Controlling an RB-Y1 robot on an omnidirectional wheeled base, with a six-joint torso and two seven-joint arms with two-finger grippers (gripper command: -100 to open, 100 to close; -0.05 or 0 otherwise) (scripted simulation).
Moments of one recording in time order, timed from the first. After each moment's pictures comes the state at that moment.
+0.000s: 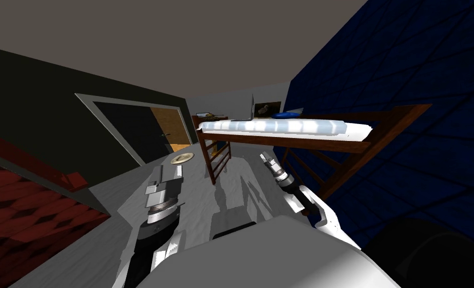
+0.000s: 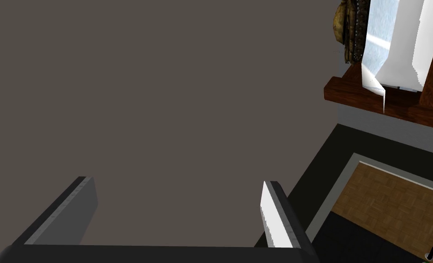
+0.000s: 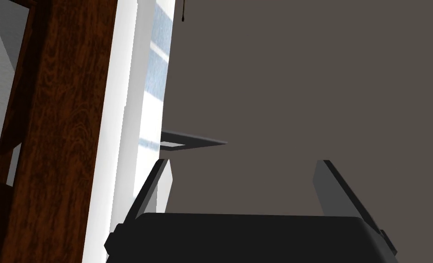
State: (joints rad) left arm 0.53 -0.03 -0.04 -2.27 -0.12 -0.61 0.17; right arm 0.41 -0.47 -0.03 -2.17 0.15 -0.51 -0.09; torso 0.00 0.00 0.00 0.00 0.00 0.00
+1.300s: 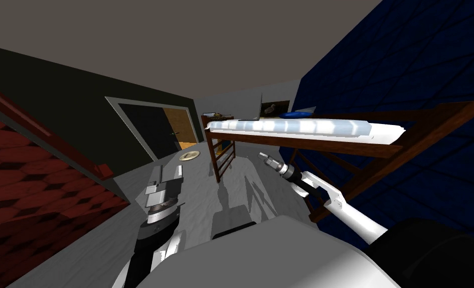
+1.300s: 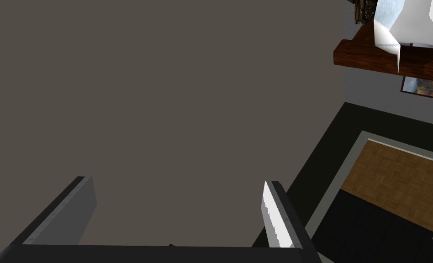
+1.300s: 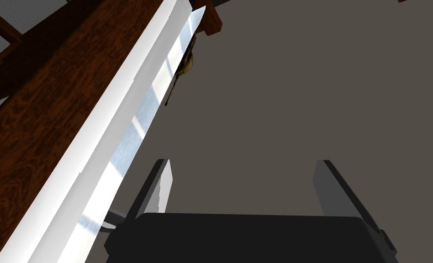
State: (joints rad) left arm 0.53 -0.03 -0.04 -2.27 -0.12 -0.61 0.17; right arm 0.32 -0.83 -0.08 -2.09 0.30 -0.51 -0.12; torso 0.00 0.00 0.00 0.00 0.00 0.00
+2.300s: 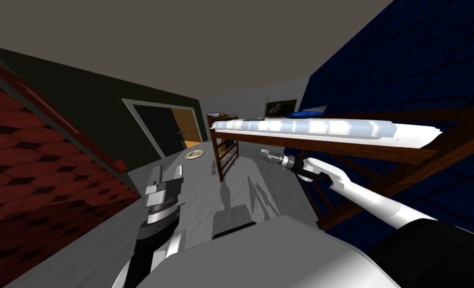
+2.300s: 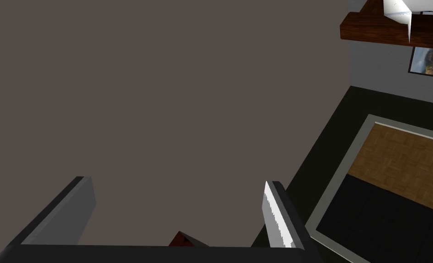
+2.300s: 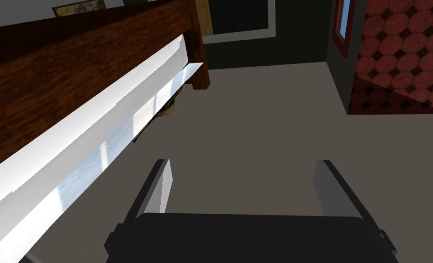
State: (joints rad) left arm 0.53 -0.03 -0.04 -2.27 -0.12 -0.61 0.17; right arm 0.24 -1.12 -0.11 -1.99 0.43 -0.51 -0.13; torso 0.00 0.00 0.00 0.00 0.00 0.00
